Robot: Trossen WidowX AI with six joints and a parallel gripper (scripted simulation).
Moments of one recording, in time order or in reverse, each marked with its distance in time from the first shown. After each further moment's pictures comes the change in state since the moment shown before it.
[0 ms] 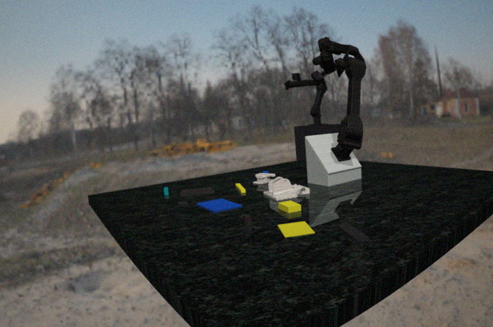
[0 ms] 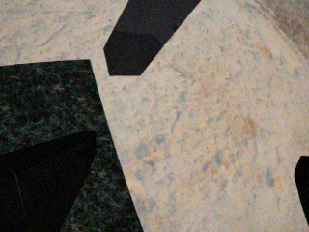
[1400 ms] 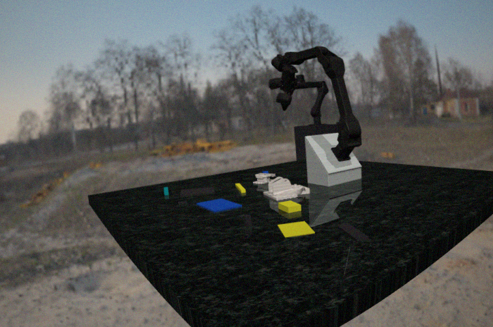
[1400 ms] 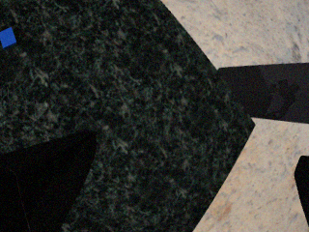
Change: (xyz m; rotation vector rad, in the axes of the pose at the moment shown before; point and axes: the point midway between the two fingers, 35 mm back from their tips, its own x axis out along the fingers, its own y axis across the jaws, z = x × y) arm -0.053 0.262 -0.020 -0.840 -0.058 0.430
